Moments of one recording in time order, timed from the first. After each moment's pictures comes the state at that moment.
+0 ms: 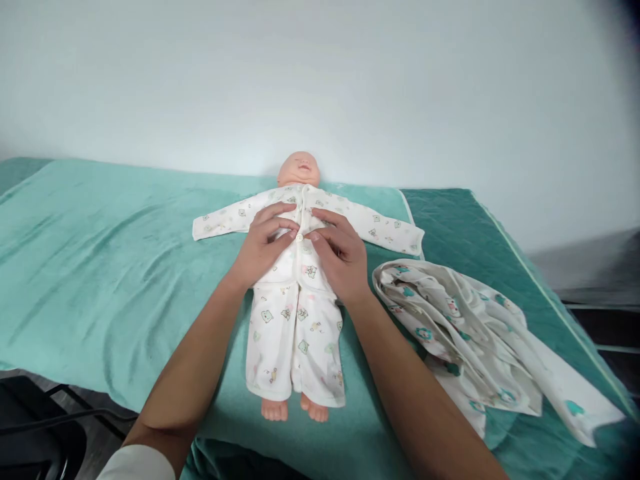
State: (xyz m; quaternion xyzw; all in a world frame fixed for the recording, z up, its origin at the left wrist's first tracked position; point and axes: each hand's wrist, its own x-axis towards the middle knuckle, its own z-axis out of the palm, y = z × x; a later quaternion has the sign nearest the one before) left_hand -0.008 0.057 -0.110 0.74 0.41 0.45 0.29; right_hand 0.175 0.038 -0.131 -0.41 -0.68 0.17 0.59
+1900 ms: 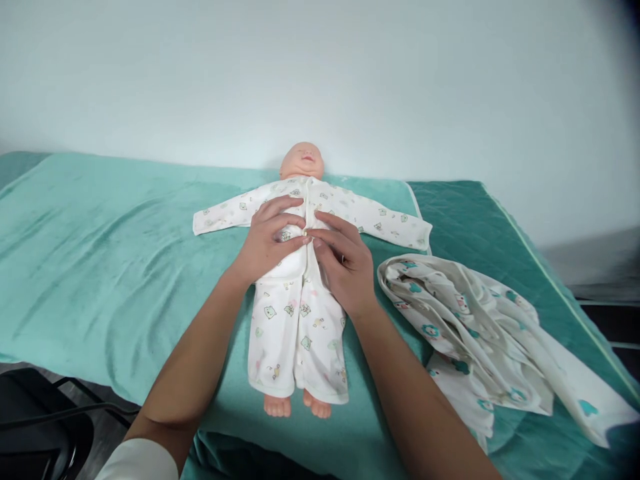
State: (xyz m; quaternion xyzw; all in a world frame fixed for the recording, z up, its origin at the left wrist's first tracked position) left_hand -0.007 0.058 -0.110 0.80 0.39 0.42 0.19; right_hand 0.172 0.019 -0.136 -0.42 -0.68 0.17 0.57
